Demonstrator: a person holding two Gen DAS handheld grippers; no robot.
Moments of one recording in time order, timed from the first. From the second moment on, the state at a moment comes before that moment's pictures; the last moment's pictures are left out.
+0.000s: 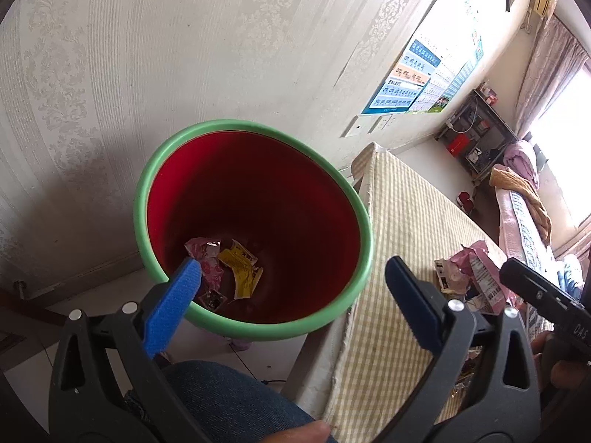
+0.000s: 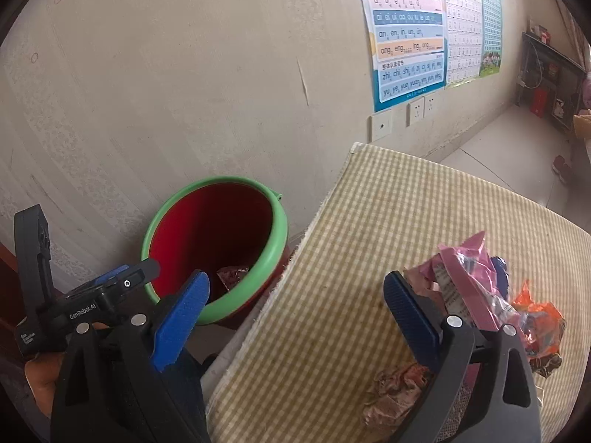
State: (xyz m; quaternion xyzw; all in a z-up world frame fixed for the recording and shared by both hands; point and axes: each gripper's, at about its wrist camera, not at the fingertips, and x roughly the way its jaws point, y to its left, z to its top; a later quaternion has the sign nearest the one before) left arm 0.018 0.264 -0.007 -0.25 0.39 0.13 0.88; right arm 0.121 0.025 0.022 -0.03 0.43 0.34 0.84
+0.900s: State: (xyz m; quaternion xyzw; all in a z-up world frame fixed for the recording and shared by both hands) left arm 0.047 0.082 -0.024 -0.19 0.45 -0.05 0.87; right arm 0.087 -0.210 -0.017 0.02 0.46 0.17 0.87
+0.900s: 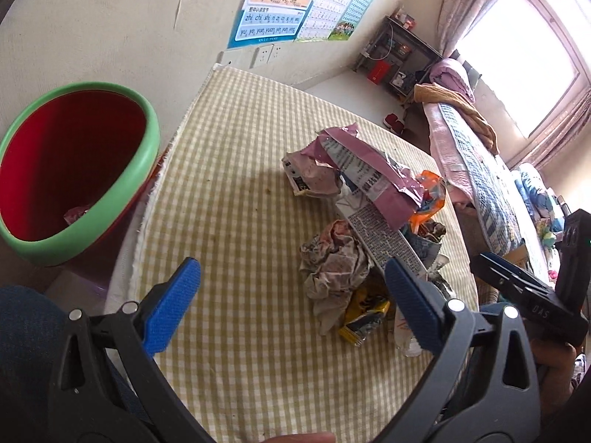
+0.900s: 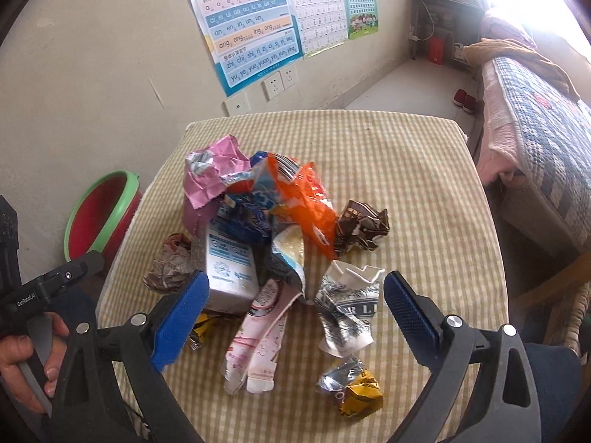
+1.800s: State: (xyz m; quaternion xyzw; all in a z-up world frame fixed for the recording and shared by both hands) left arm 0.086 0.045 -0.078 -0.18 0.50 -0.09 0.84; right arm 0.121 -0.230 -0.097 0.06 0.55 0.12 0.83
